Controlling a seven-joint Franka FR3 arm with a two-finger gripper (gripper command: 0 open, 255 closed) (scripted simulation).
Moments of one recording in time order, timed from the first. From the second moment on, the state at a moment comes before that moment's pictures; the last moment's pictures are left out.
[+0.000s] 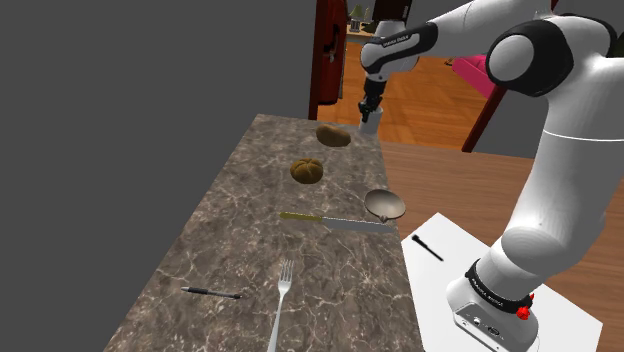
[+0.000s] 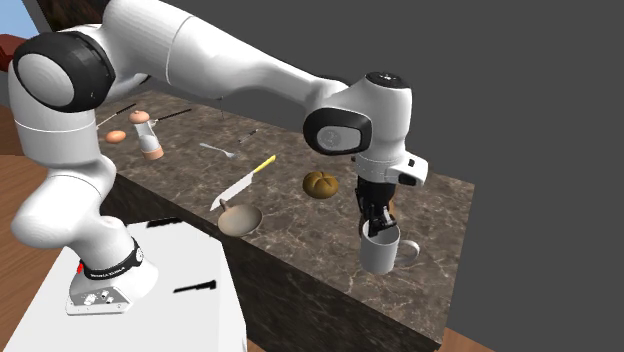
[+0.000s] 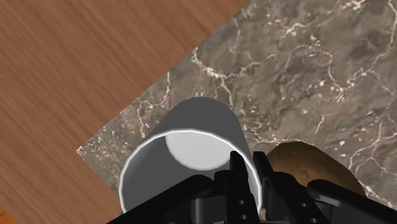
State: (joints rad) arm -0.09 0.32 -0.20 -1.70 0.07 2.08 -0.43
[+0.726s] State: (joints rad) arm -0.08 0.27 -0.21 -1.63 0.05 1.95 -0.42
